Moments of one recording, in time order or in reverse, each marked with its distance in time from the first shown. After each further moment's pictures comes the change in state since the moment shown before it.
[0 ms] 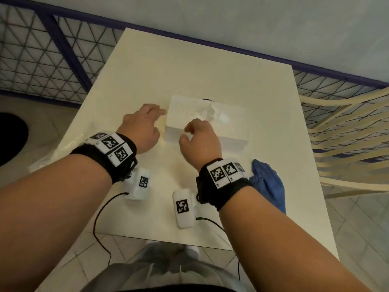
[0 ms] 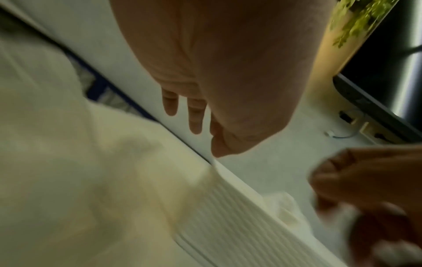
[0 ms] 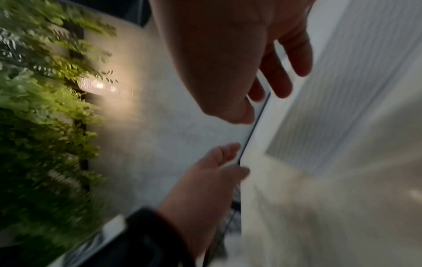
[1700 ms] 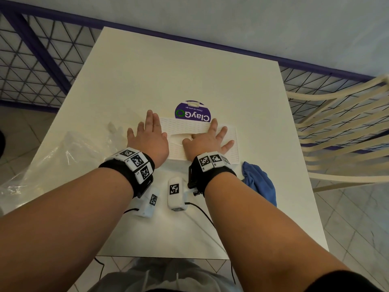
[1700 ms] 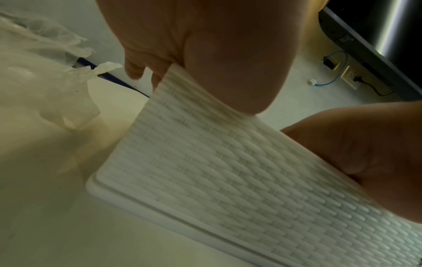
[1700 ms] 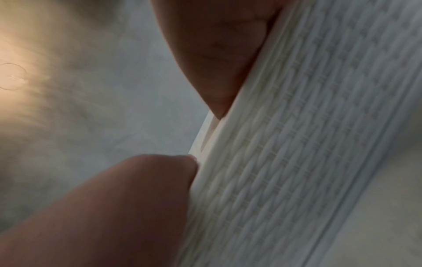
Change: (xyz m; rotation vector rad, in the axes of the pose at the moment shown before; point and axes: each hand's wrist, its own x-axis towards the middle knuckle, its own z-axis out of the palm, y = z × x) left_hand 0.031 0.040 0.062 0.180 -0.135 -0.242; right_hand 0.056 0.053 0.011 -0.354 -0.181 0.374
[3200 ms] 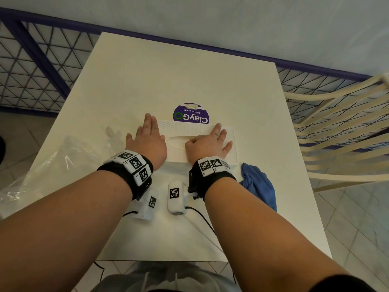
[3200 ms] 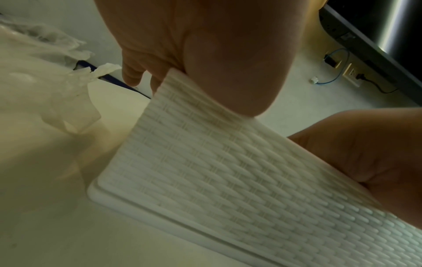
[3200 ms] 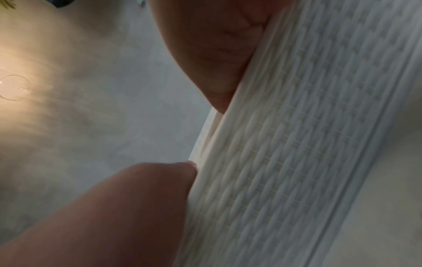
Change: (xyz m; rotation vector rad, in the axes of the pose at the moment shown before) left_hand -0.001 0.001 -0.004 -0.052 -0.048 -0.014; right_hand 0.001 0.007 0.002 0.085 0.075 0.046
